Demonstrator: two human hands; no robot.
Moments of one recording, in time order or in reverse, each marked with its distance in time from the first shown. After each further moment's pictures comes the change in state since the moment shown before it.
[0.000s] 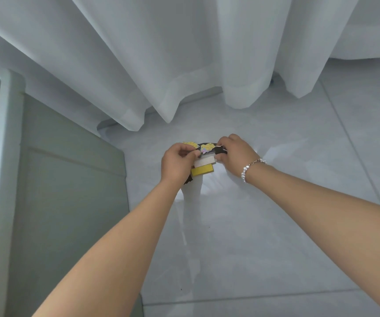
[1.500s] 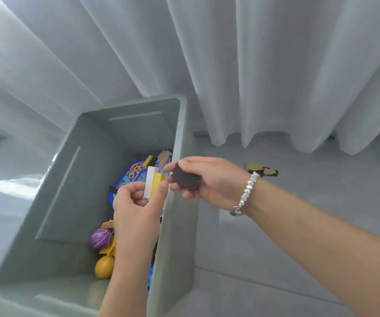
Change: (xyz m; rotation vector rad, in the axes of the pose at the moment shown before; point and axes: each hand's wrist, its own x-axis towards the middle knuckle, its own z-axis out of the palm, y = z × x) left_hand -0.257 0.072 -0.213 -0.245 0.665 -0.069; right_hand -0.167 -0.275 -0.047 1.024 -0.710 -0.074
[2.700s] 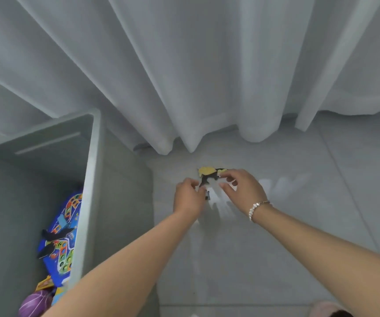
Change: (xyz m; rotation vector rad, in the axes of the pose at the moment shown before) left_hand 0.045 -0.082 0.234 0.572 -0.610 0.104; right_hand 0.005 0.110 -0.209 -0.921 0.818 -0.066
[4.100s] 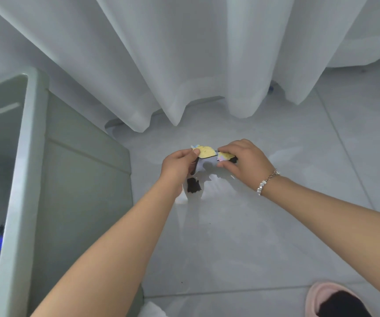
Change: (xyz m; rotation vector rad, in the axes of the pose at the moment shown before) left_hand 0.046 -0.003 0.026 -0.560 -0.186 -0.137; right_hand 0.029 0.053 0.004 -0.178 -0.005 -0.224
